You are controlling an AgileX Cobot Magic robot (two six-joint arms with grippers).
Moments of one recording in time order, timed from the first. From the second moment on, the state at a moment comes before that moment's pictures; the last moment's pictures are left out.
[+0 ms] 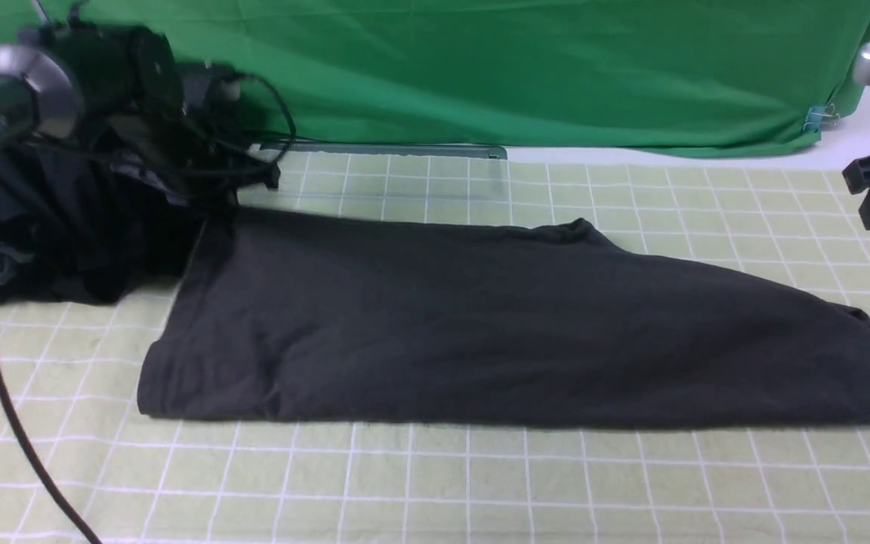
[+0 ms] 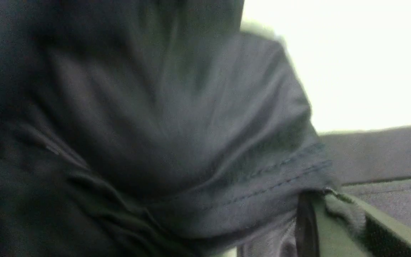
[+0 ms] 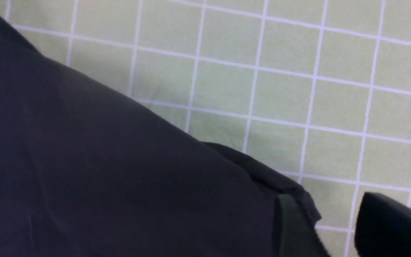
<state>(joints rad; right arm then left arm) -0.07 1.83 -1.58 0.04 0.95 -0.18 -0.08 2.15 -1.81 0.02 0.75 0.00</state>
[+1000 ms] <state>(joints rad) -0.23 1.93 -1.58 0.13 1.05 -0.14 -0.08 2.04 -1.84 -0.03 0.96 -0.05</state>
